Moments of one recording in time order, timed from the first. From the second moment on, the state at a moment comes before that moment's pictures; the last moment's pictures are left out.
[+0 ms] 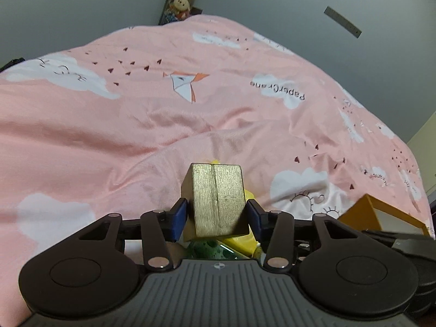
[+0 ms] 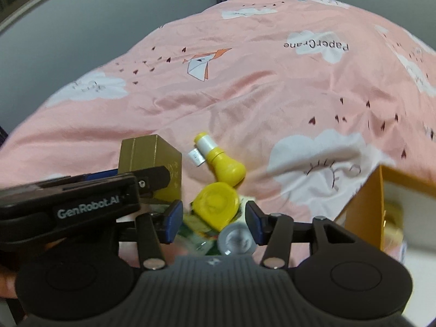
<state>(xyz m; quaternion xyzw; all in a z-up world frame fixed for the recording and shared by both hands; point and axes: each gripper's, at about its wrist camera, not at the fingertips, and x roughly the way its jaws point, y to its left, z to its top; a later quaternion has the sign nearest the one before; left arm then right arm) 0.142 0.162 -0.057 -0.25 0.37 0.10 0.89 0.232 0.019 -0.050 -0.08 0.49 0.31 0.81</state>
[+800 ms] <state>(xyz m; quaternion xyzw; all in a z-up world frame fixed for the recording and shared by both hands) 0.095 0.201 -0.064 -0.30 0.41 0.11 0.85 0.202 -0.001 -0.077 0.08 0.54 0.31 0.78</state>
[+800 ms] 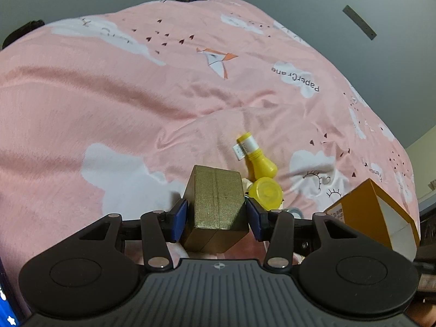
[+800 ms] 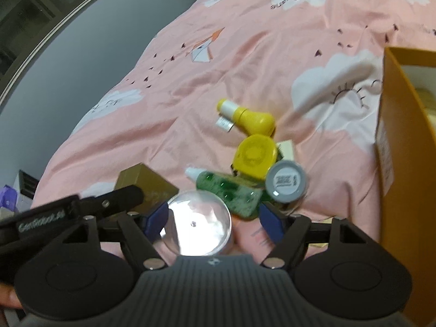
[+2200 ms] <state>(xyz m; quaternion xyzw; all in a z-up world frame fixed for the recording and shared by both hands) 0.164 0.160 -0.083 -0.11 0.52 0.06 0.85 0.177 0.022 -0.081 -0.02 0.52 0.35 0.78</state>
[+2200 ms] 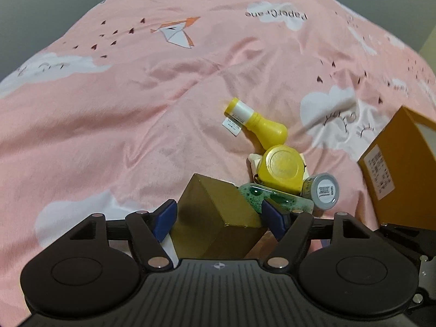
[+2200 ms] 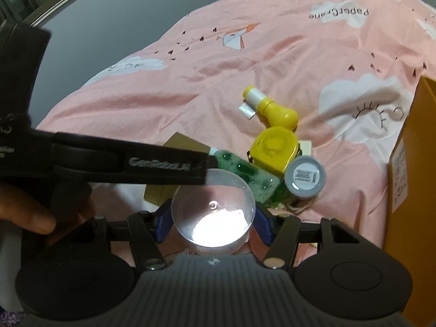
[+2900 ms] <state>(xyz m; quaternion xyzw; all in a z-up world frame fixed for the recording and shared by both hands) 0.139 0.212 -0.061 -0.19 0.52 0.07 0.83 0.186 0.032 -0.084 0.00 0.48 0.39 0.78</state>
